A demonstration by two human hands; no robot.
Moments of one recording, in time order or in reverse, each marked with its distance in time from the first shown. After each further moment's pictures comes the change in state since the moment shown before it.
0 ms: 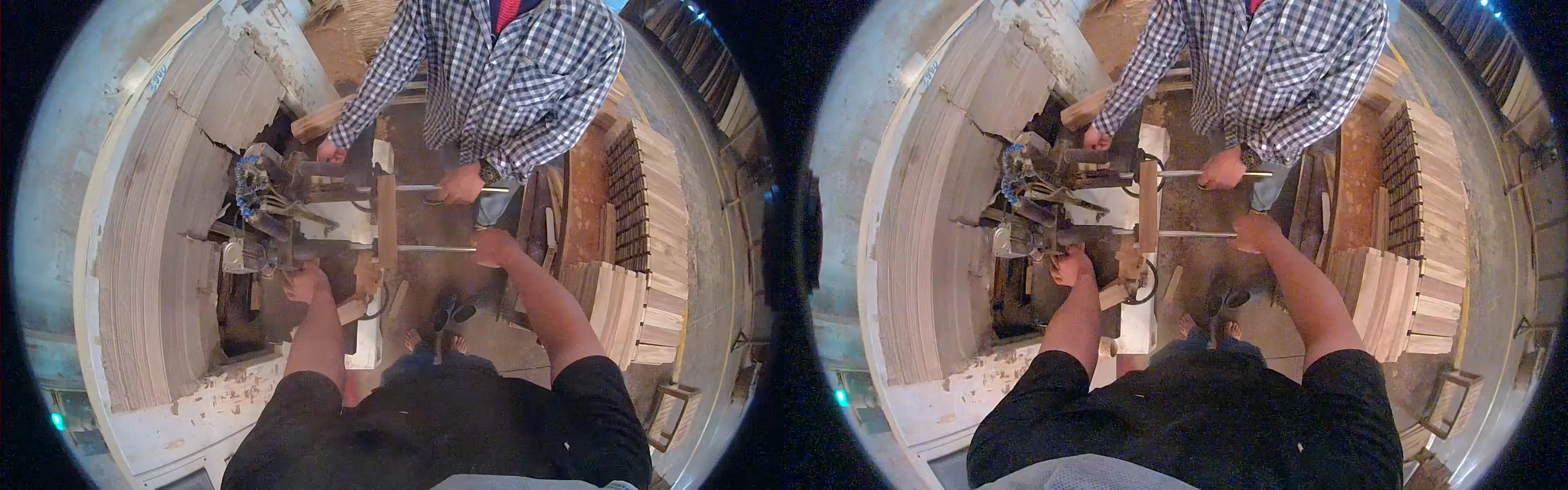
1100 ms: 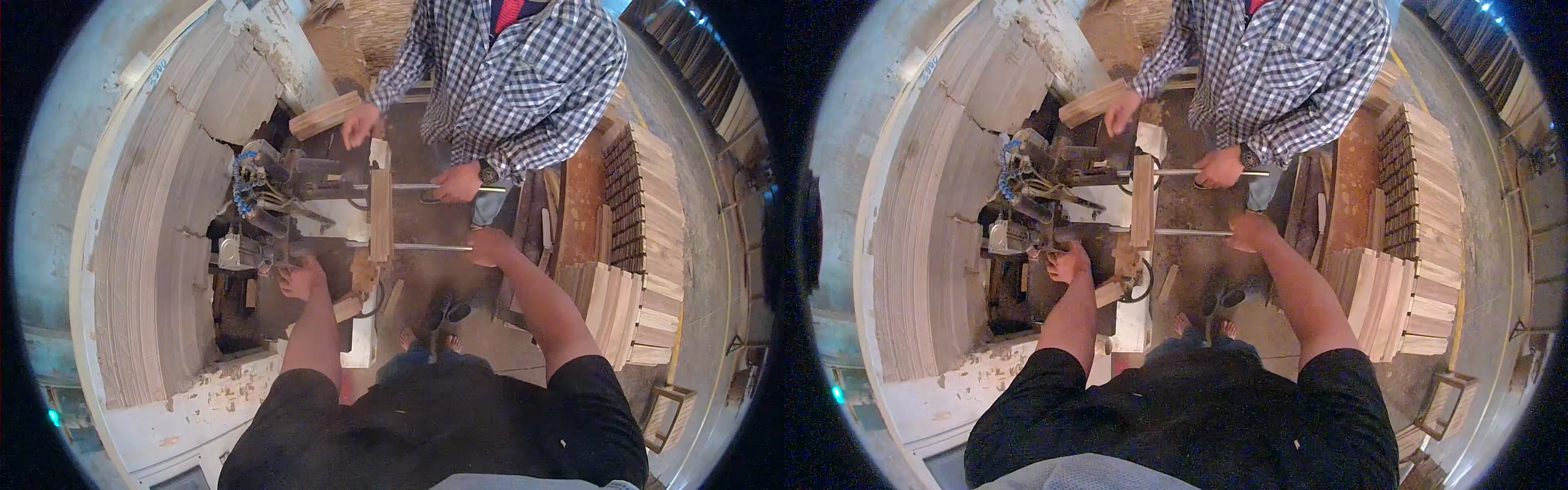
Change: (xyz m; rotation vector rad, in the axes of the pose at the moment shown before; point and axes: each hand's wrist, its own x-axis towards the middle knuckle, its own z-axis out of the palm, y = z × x) left_hand -0.003 0.010 -0.008 0.126 -0.067 0.054; right_hand 0.012 0.007 0.013 -0.032 0.057 -0.026
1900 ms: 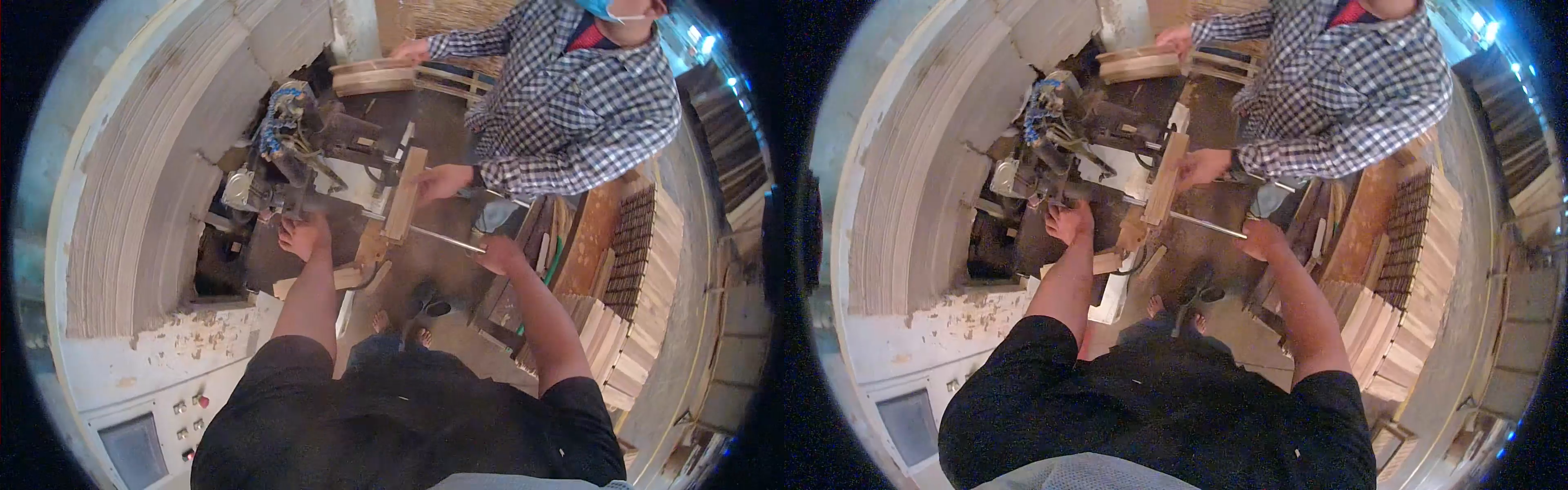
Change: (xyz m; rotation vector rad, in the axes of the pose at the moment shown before) left_hand -0.011 0.007 -0.006 -0.094 0.079 0.043; right_hand -0.009 -0.001 -0.009 0.073 -0.024 0.030
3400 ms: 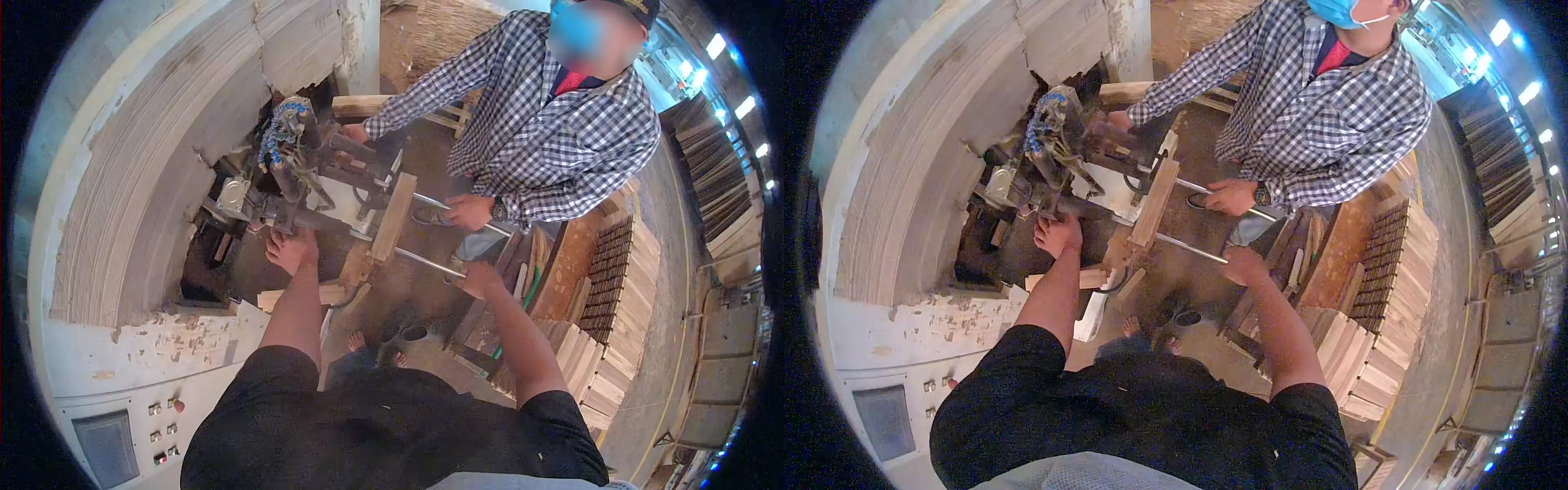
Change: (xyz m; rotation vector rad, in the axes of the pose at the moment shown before) left_hand 0.002 0.002 -0.010 -0.001 -0.085 -0.065; right_hand 0.005 -0.002 0.003 -0.033 -0.017 0.001
